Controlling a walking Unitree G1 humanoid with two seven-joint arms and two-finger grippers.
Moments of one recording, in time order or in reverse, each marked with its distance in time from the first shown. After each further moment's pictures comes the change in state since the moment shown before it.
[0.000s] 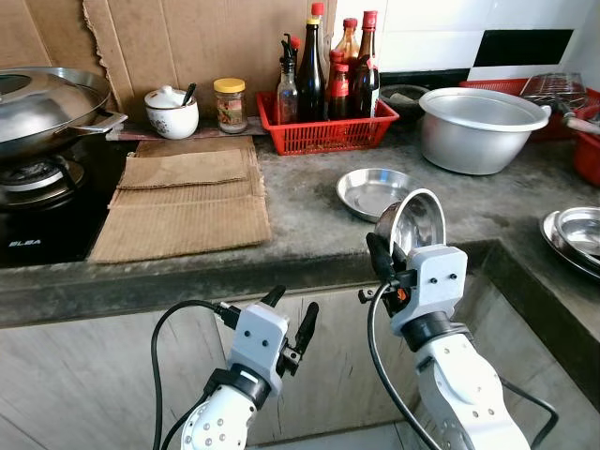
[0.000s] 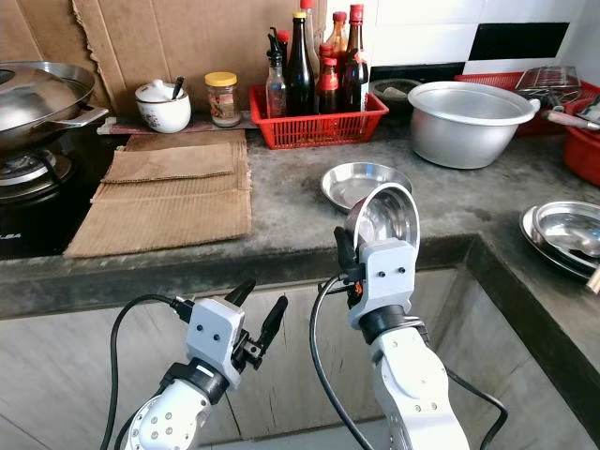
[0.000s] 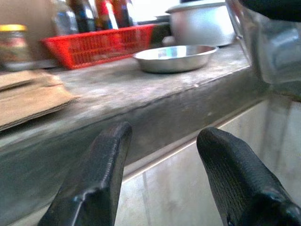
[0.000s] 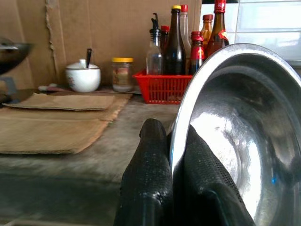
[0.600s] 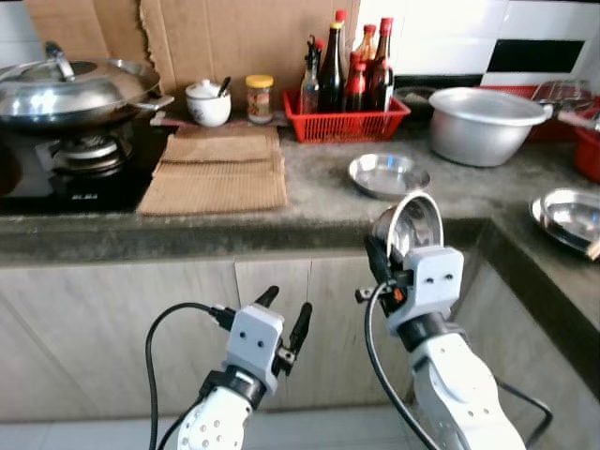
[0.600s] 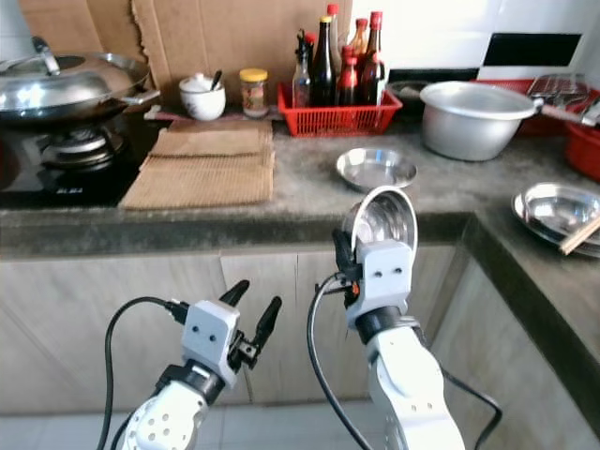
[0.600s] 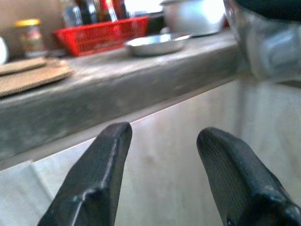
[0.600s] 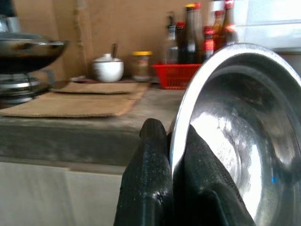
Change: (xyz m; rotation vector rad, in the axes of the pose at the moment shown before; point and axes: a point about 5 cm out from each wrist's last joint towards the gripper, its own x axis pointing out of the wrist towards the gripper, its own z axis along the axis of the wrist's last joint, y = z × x) left arm -0.001 -0.005 -0.003 -0.012 0.011 -0.001; right arm 0.000 -0.004 -0.003 -0.012 0.021 -0.020
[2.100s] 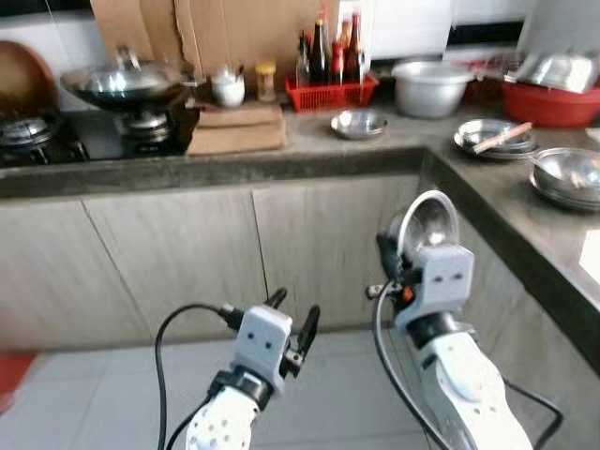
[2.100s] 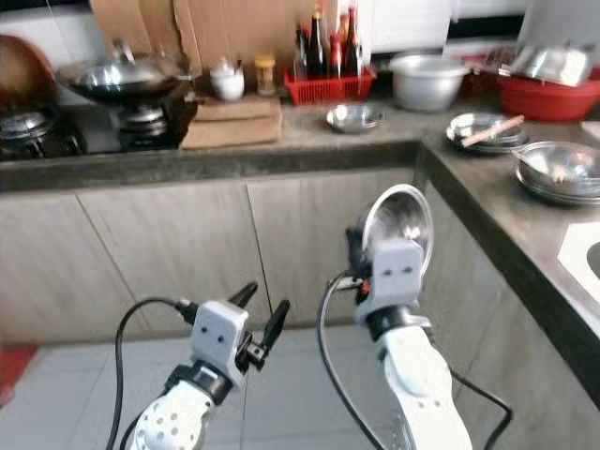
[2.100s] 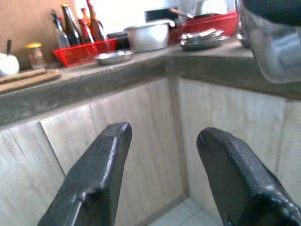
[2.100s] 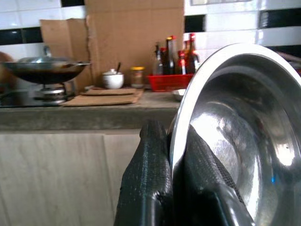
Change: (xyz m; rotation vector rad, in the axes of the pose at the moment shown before) left arm 0.003 0.002 0.001 0.008 -0.007 0.000; right arm 0.001 -0.005 0.001 0.003 -0.017 -0.055
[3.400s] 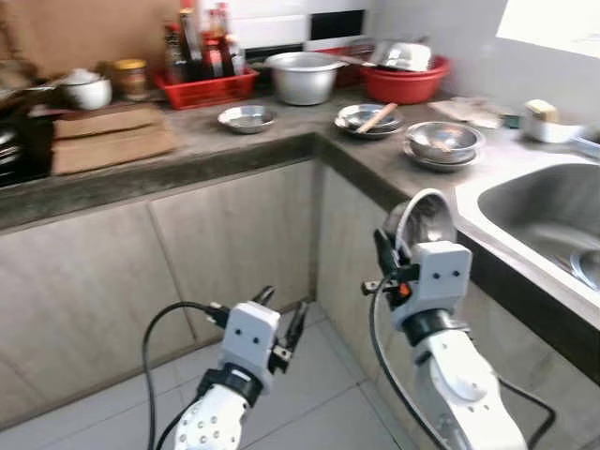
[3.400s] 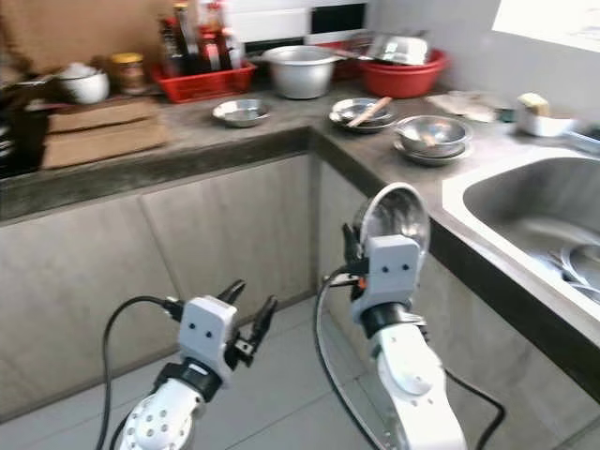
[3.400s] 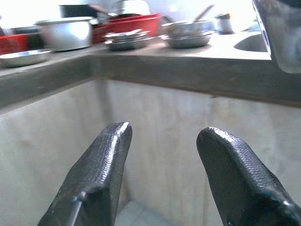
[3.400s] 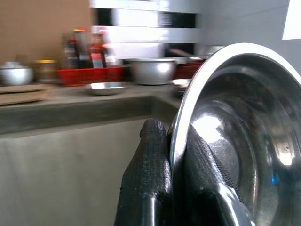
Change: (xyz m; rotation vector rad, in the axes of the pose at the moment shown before) left arm -0.001 0.005 -0.002 -0.018 0.015 0.018; right arm 0.002 -0.002 0.002 0.000 -0.008 -0.031
